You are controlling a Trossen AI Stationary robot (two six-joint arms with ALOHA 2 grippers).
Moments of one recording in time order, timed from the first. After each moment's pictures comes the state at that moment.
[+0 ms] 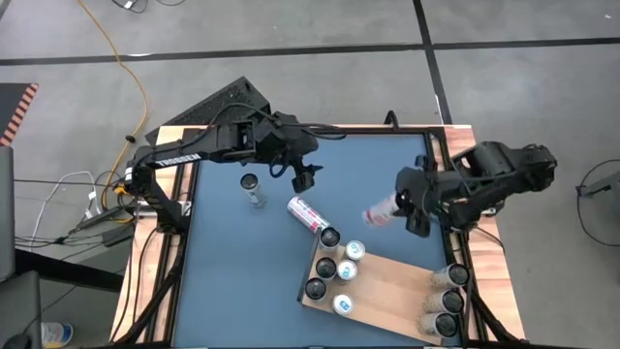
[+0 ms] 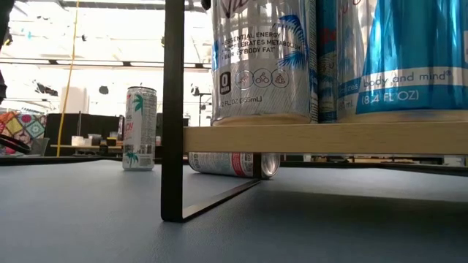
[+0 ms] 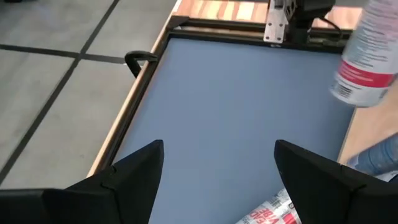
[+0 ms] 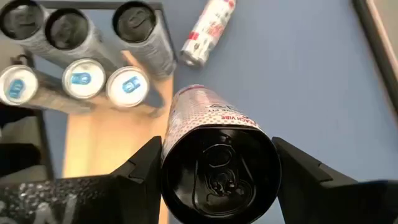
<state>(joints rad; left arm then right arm) 0.13 1.68 1.90 -0.81 -0.22 0.01 0.33 1.35 1.82 -1.58 0.28 0.53</state>
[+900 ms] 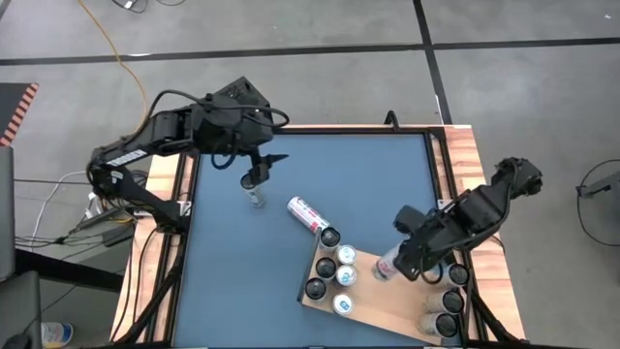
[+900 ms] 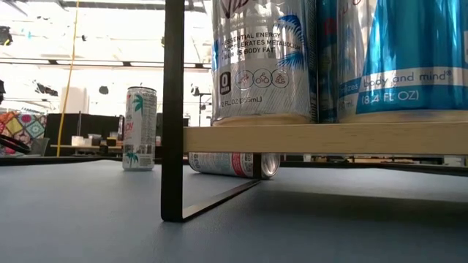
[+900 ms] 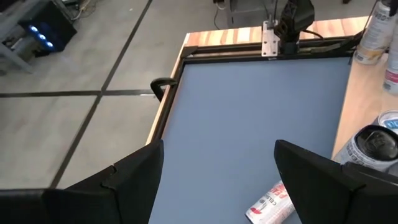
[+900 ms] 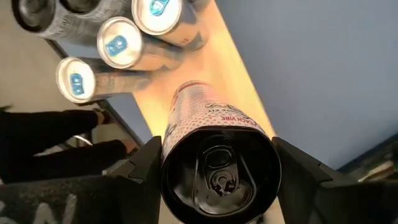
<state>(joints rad) 0.13 1.44 1.90 -0.93 -0.23 0.17 0.62 1.50 1.82 -1.58 0.10 1.35</state>
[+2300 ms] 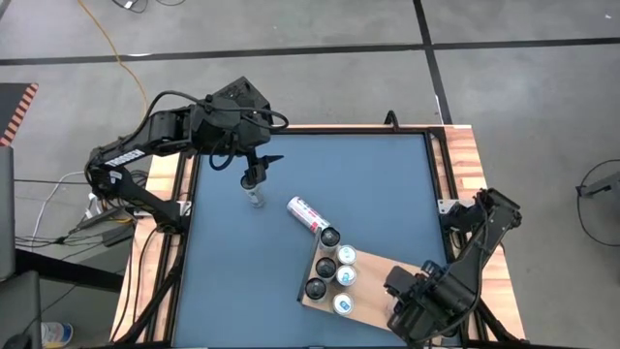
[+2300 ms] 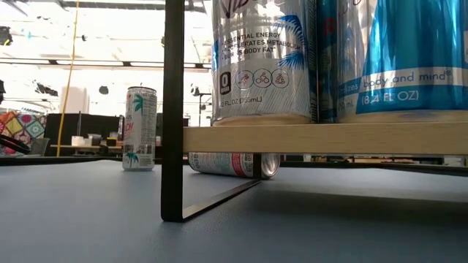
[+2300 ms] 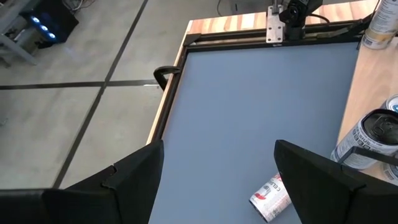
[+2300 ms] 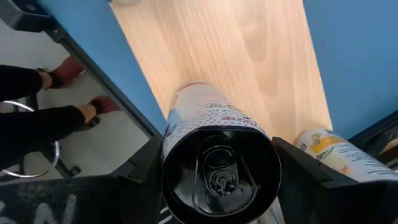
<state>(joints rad) 0.13 1.43 1.90 -0.98 -0.25 0.18 0.84 1.82 1.89 -1.57 0.04 1.51</state>
